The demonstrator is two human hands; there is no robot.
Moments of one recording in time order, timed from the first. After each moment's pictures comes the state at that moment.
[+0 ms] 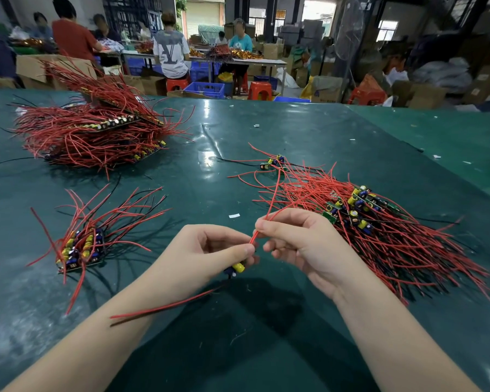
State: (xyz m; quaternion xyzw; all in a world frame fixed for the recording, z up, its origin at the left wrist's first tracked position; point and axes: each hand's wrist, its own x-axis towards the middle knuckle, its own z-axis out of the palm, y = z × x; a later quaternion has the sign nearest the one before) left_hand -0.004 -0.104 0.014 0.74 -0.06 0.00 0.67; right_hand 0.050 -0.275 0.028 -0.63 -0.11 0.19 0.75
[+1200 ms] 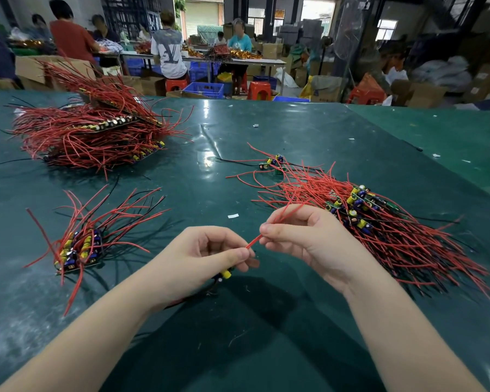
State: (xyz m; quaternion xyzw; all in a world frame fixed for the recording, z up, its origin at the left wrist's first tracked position) left_hand -0.003 -0.102 0.017 0.76 -0.08 -0.04 0.64; right_hand 0.056 -0.285 0.031 -0.63 -0.14 0.18 0.75
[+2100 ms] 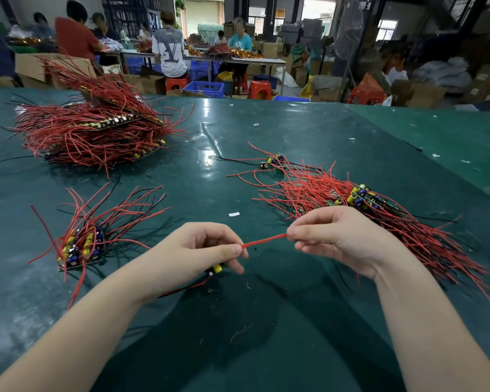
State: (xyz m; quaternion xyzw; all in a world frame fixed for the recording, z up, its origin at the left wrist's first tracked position) left_hand -0.003 -0.090 0.025 0.81 -0.08 -0.07 0.58; right_hand 0.074 -0.320 0.039 -0.72 -0.10 0.22 0.65
